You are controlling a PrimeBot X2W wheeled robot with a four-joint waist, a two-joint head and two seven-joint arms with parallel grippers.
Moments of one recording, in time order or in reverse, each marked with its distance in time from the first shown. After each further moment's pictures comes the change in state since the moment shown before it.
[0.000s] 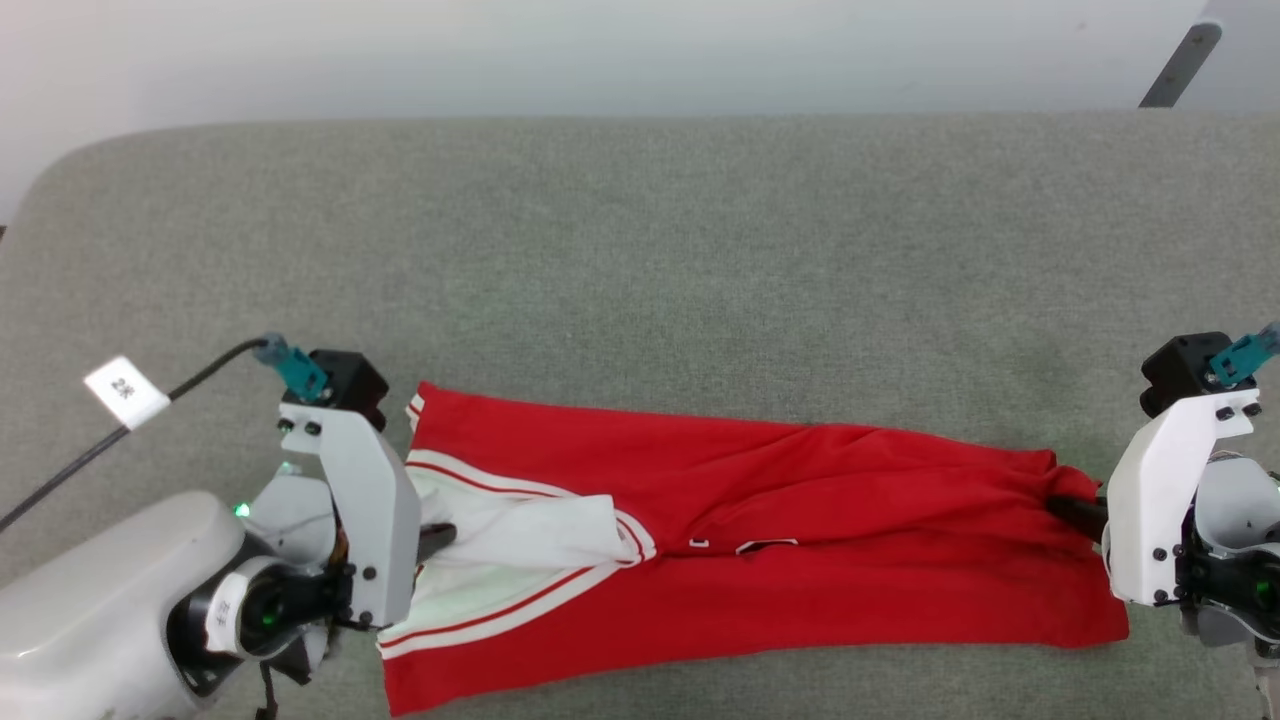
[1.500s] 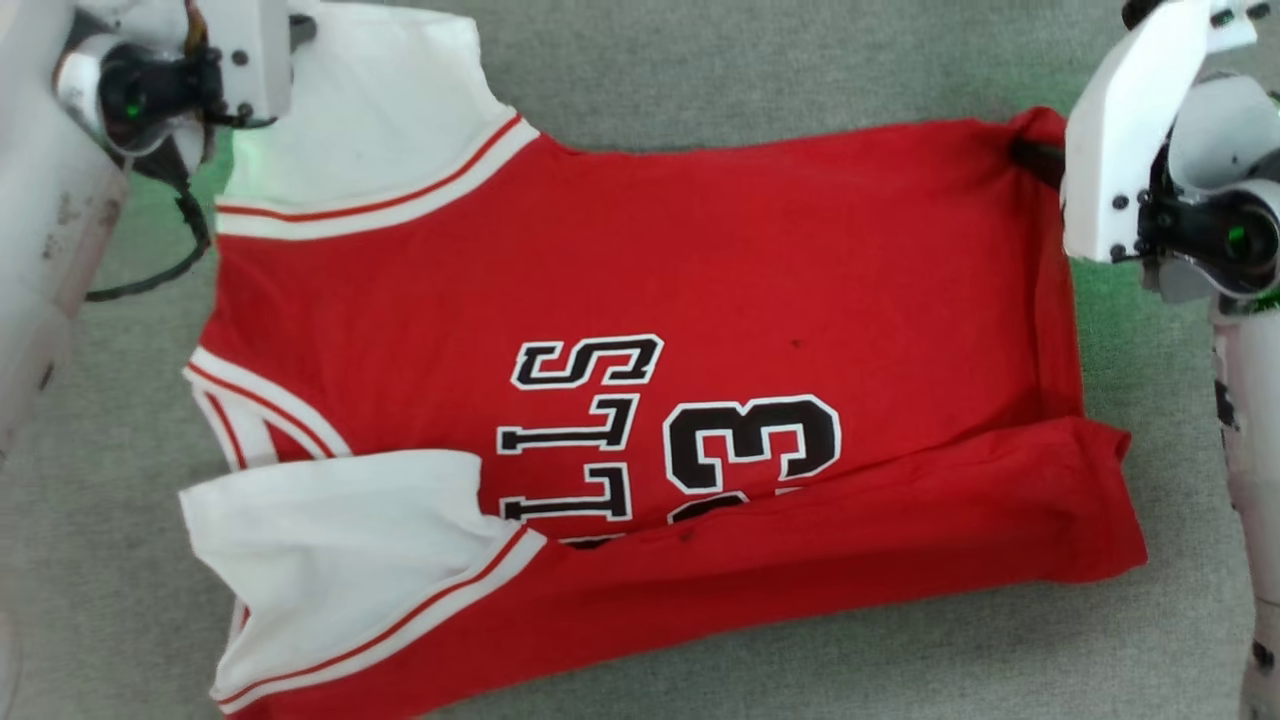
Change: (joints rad) left arm -0.683 -0.384 0.040 0.997 0.211 -0.394 0.028; right arm -0.610 0.127 0.055 0.279 -0.165 0.000 -0.018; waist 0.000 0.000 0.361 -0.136
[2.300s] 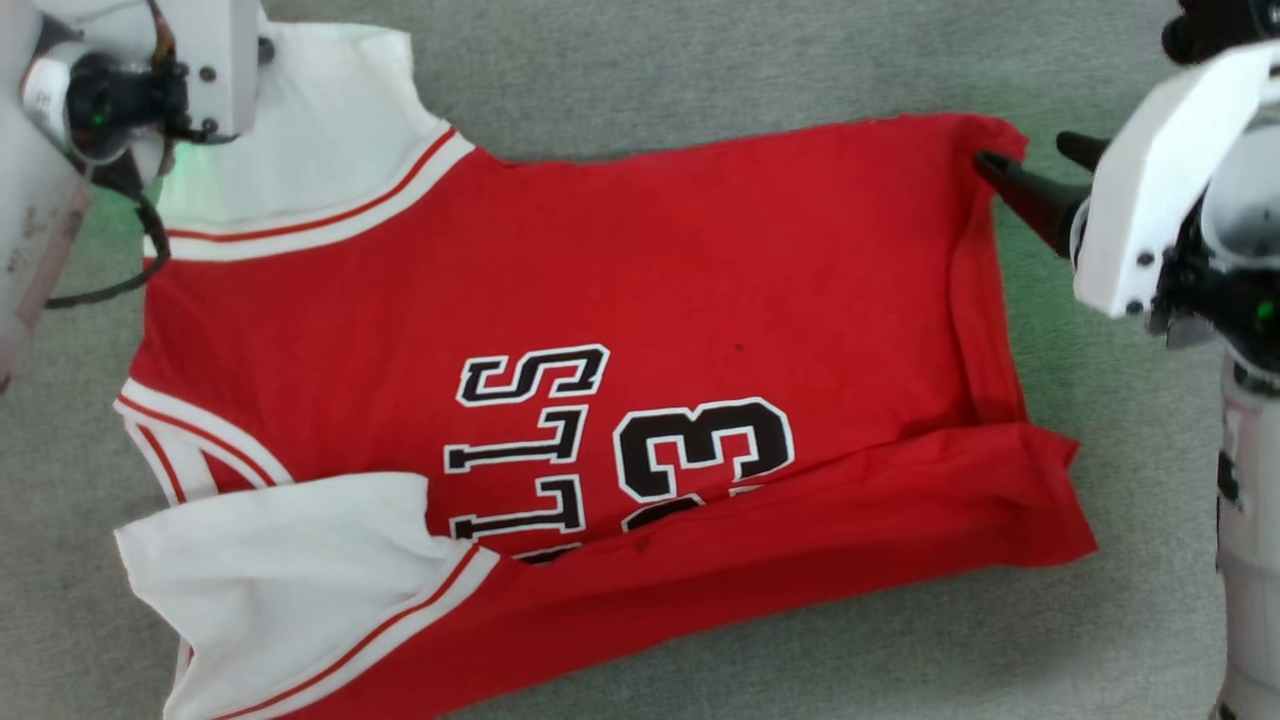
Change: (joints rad) left arm 0.004 0.059 -0.044 -0.052 0.049 0.028 0.069; right arm 0.159 0.061 -0.082 -0.316 -0.002 0.000 0.021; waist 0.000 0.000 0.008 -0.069
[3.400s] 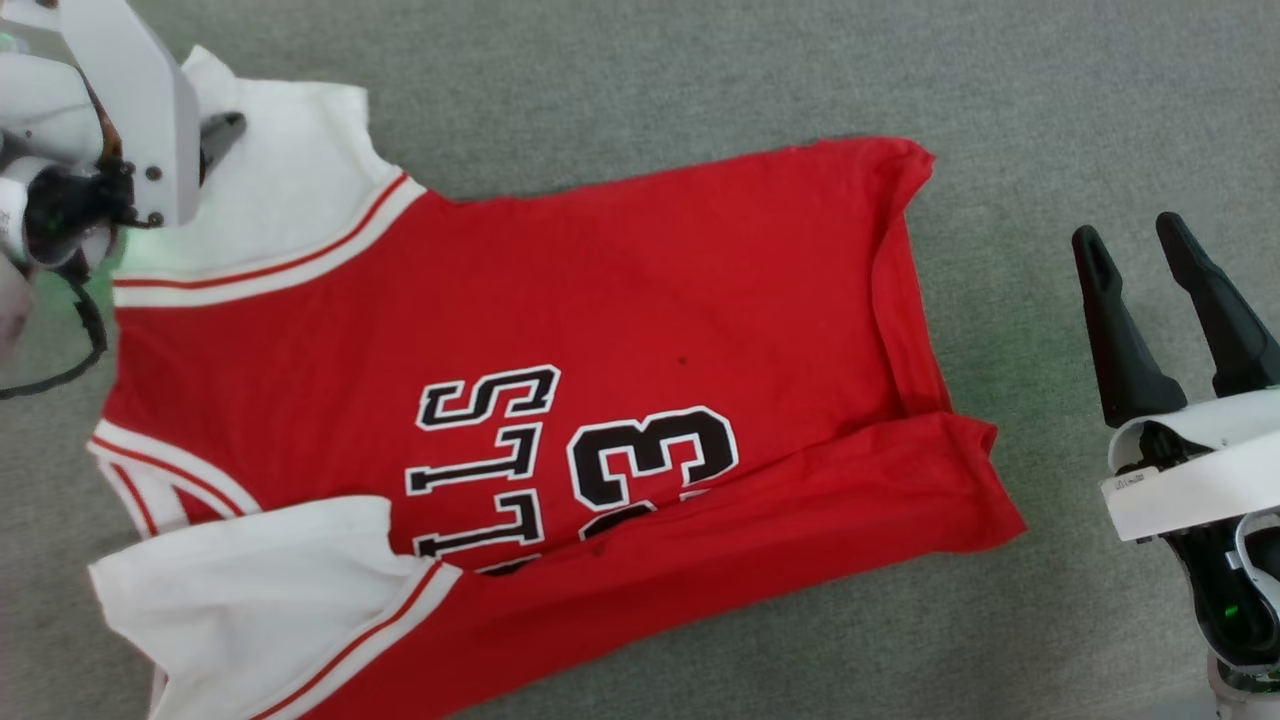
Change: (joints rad) left arm 0.122 0.142 0.000 -0.143 0.037 0.018 -0.121; right arm 0.504 -0.082 0.022 -0.197 0.101 0.000 -1.009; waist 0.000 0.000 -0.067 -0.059
